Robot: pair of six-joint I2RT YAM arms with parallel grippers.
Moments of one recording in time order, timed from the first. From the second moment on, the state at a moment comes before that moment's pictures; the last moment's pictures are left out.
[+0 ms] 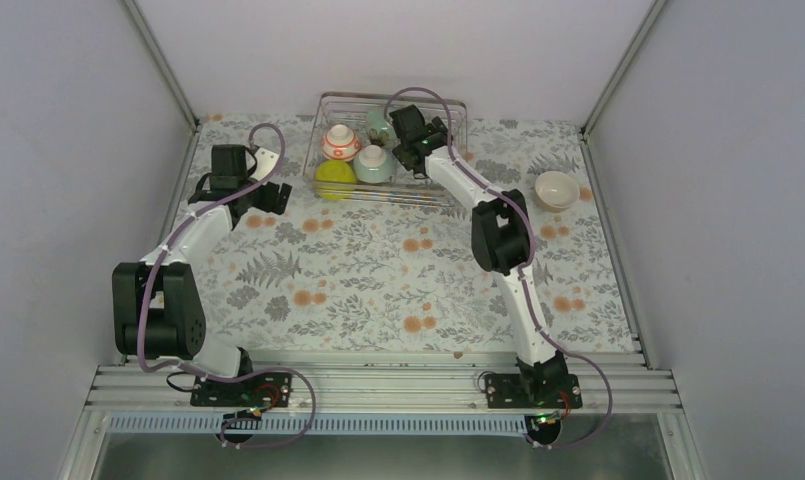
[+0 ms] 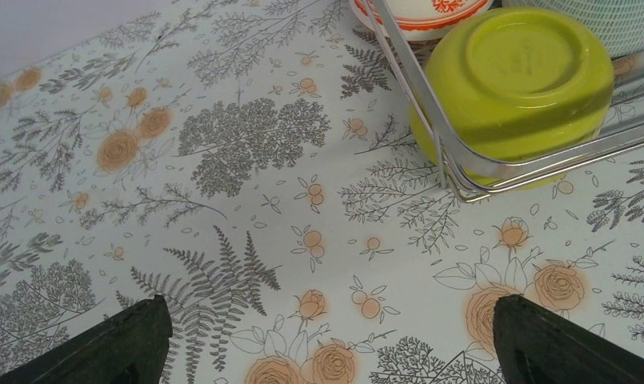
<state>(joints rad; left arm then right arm) -0.01 1.50 1.03 -0.26 0.13 0.33 0.50 2.45 2.21 -0.54 0.59 -0.31</state>
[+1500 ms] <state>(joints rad) -0.01 1.49 1.02 -0.26 0.16 0.33 0.43 2.30 1.92 -0.36 0.80 -0.48</state>
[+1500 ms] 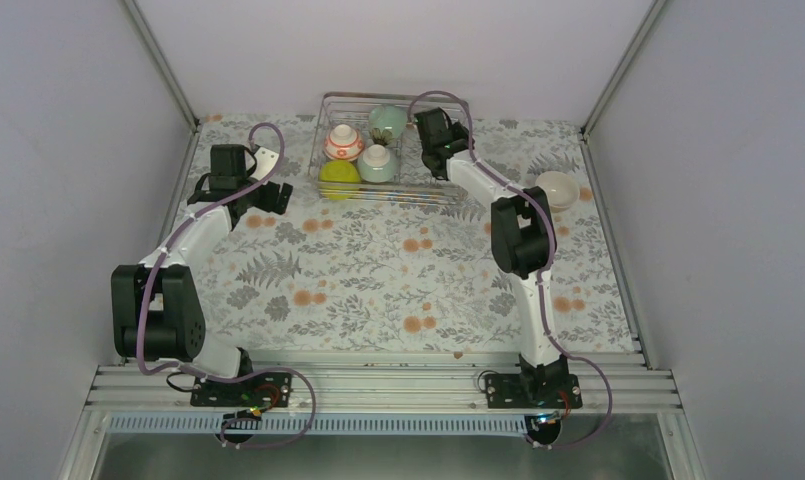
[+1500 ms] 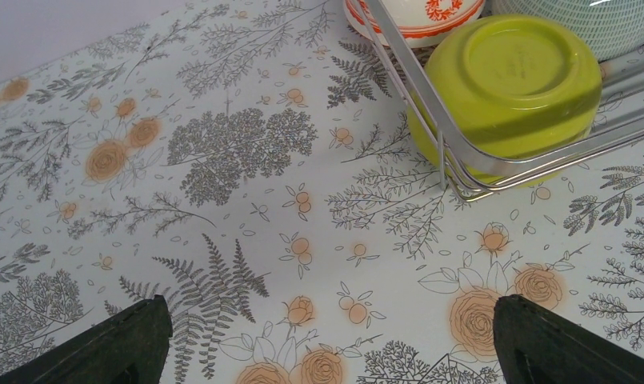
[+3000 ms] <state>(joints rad) -0.01 1.49 1.03 -0.26 0.17 0.32 0.41 2.11 1.87 -0.16 0.98 -0.76</state>
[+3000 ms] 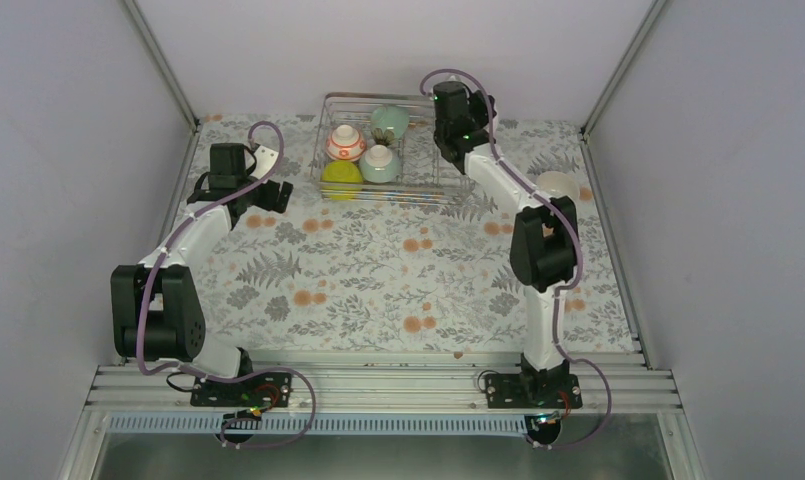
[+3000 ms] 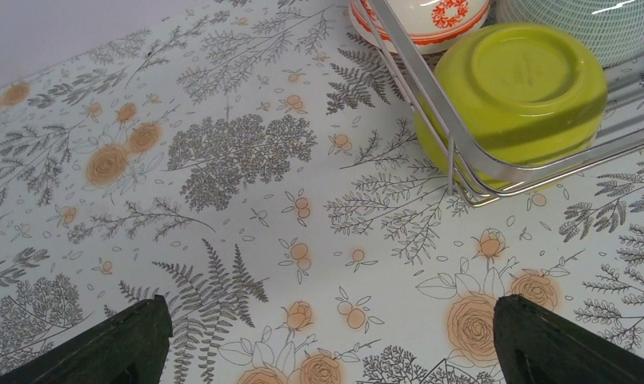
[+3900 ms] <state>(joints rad) -0.01 1.46 1.03 -0.27 0.20 0.32 -0.22 1.70 1.46 -0.63 0.21 -0.40</state>
